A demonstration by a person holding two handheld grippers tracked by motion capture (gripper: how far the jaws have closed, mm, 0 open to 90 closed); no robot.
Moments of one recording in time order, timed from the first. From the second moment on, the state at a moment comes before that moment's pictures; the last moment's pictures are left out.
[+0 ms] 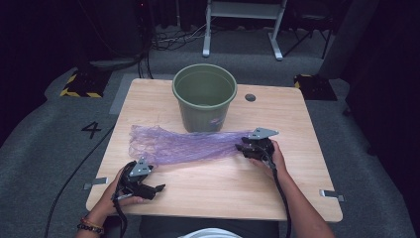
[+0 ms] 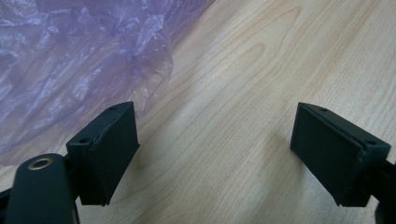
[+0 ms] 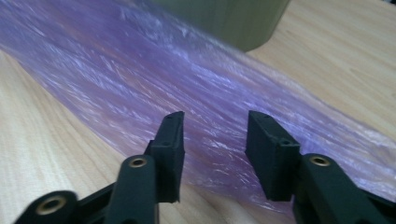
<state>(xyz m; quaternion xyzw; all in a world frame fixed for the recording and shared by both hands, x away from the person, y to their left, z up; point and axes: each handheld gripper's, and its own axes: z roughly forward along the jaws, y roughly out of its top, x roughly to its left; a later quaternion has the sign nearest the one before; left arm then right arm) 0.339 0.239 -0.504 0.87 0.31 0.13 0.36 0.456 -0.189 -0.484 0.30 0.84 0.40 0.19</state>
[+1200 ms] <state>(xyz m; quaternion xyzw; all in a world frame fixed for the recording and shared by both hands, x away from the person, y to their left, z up) 0.342 0.267 -0.503 0.85 0.36 0.15 0.35 0.440 -0.234 -0.499 0.30 0.86 0.38 0.14</state>
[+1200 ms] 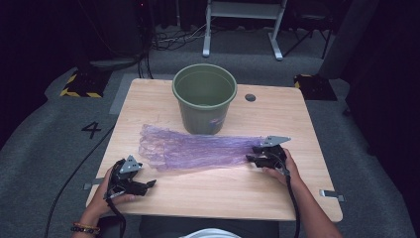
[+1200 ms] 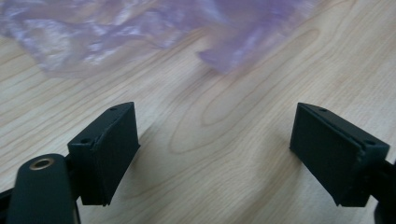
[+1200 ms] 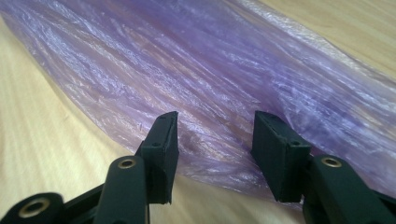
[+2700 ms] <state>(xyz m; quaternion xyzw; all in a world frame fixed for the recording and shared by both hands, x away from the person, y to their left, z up) 0.363 0.261 -0.441 0.81 0.34 0.22 0.42 0.435 -0.209 -0.498 0.26 0.88 0.38 0.11</state>
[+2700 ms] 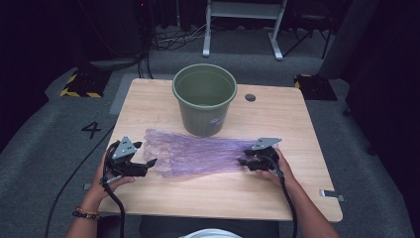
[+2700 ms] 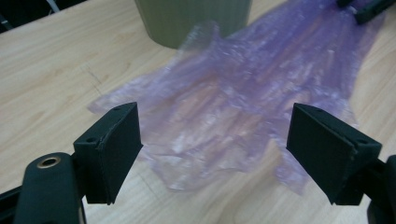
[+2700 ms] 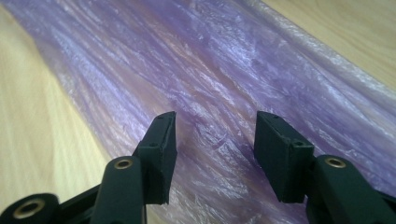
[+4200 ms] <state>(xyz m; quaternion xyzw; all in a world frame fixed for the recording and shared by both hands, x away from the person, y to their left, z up) 0.410 0.252 -0.499 0.85 0.37 0.15 0.34 0.442 -0.192 -0.354 0.18 0.83 0.49 0.20</state>
